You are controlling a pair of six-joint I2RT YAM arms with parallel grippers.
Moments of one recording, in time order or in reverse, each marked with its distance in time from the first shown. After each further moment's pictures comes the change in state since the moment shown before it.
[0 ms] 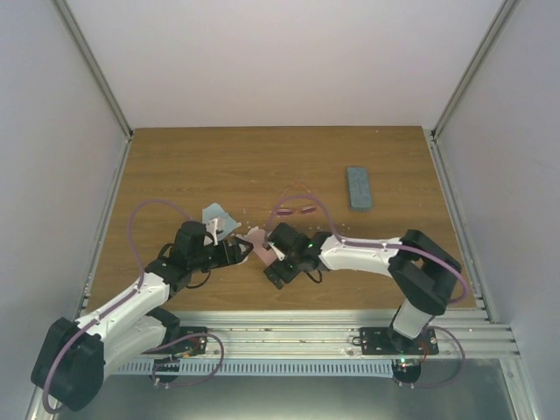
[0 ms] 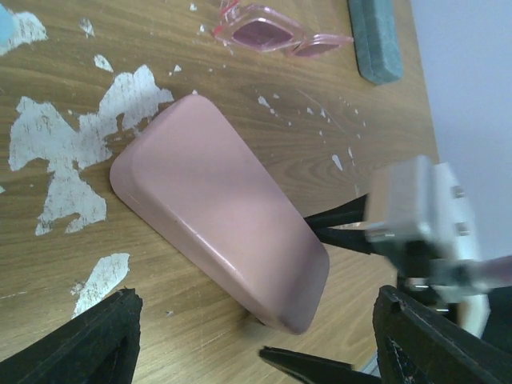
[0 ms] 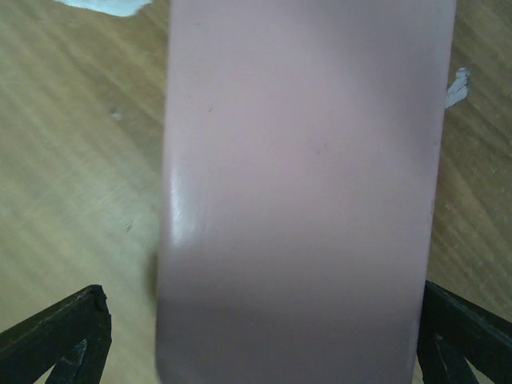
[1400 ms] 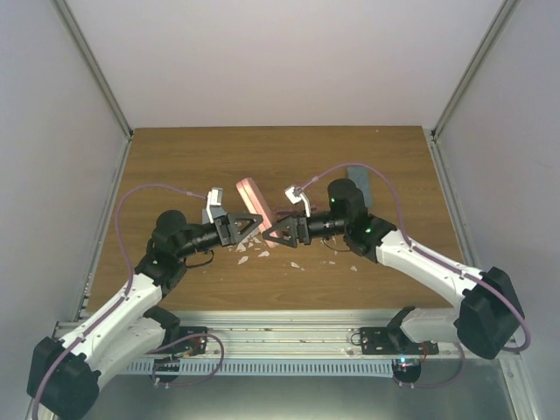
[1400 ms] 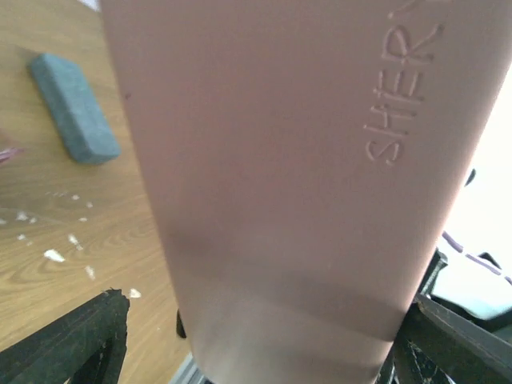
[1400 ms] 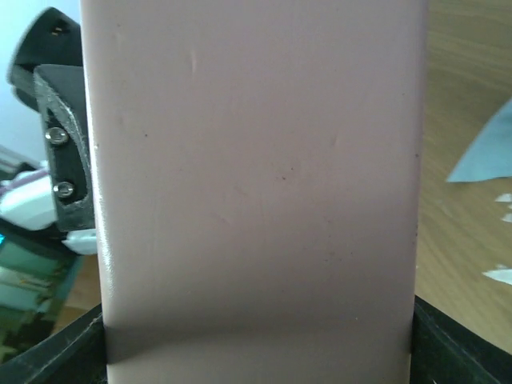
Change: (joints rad) left arm -0.011 -0.113 0.124 0.351 0.254 -0.270; right arm -0.257 -0.368 -0.044 0.438 -0.789 0.428
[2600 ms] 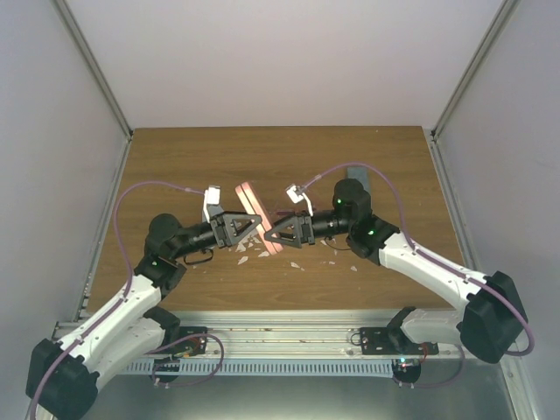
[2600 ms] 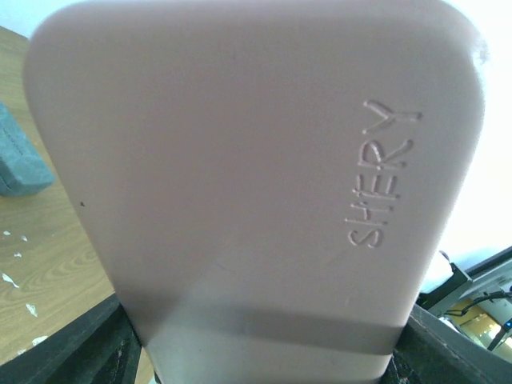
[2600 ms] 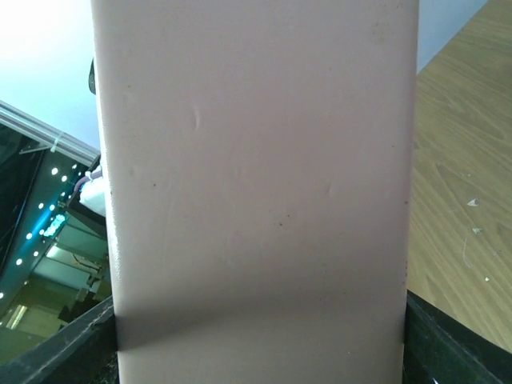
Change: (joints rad) left arm -0.013 -0.006 0.005 0.195 0.078 -0.041; right arm -0.003 -0.038 -0.014 0.146 -0.131 0.158
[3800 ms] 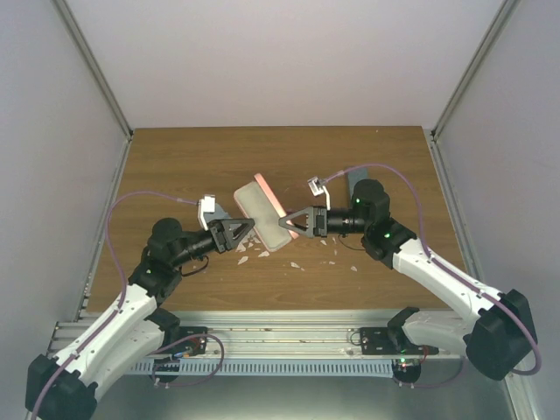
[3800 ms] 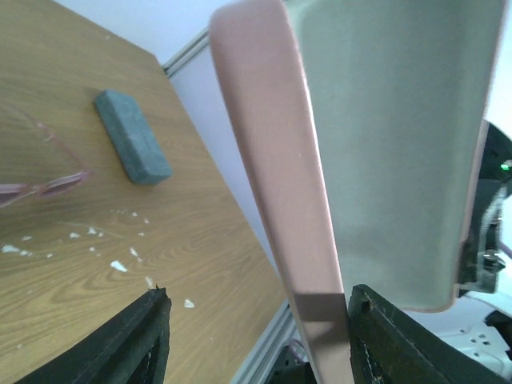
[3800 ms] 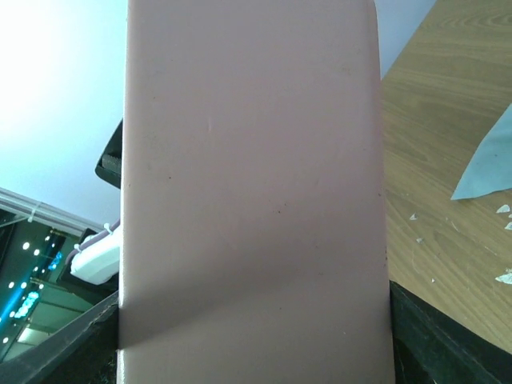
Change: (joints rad) left arm 0.028 -0.090 -0.037 -0.271 -0.159 0.167; right arm -0.101 -0.106 -0.058 -0.031 0.071 0.072
